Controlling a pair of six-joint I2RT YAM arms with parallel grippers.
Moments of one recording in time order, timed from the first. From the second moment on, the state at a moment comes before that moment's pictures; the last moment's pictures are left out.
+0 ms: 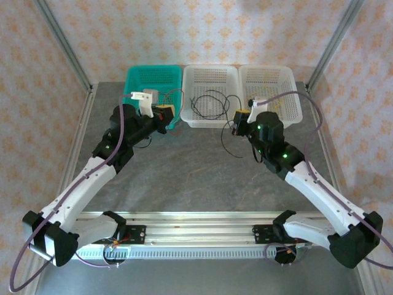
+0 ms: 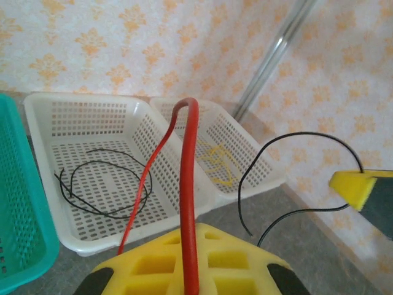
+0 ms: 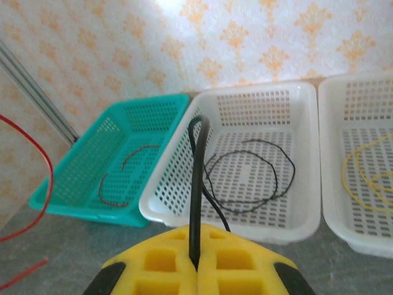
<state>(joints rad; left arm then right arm) -0.37 1.11 0.99 -0.02 0.25 -0.40 0.57 1.07 1.00 -0.17 0.19 0.34</state>
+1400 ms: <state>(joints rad) -0.27 1.25 0.84 0.28 0.44 -0.49 0.38 2.35 2.14 -0.23 0.16 0.44</state>
